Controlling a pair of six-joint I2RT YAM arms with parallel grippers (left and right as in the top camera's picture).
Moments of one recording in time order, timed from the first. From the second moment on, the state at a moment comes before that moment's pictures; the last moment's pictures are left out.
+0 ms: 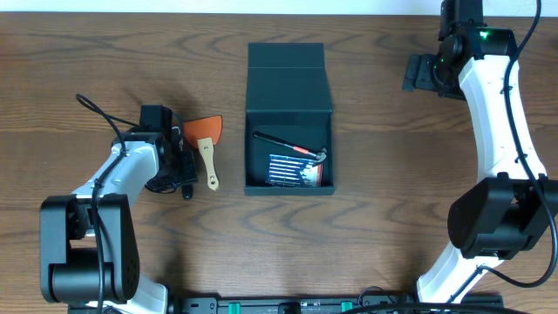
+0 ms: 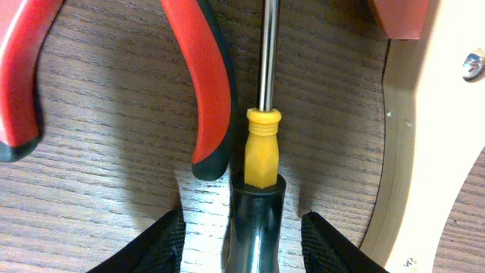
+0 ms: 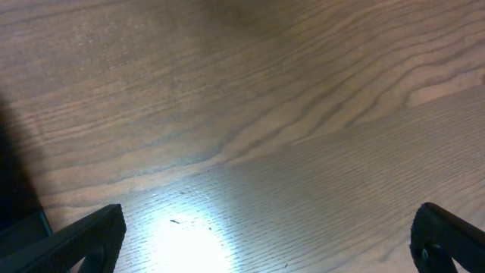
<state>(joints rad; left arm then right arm) 0.00 1.72 0.92 -0.65 0.10 -0.23 -0.03 1.93 1.87 -1.17 0.20 0.24</state>
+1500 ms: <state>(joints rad) -0.08 1.73 0.92 -0.66 -0.01 -0.25 -0.03 1.93 1.87 -1.17 0.20 0.24</state>
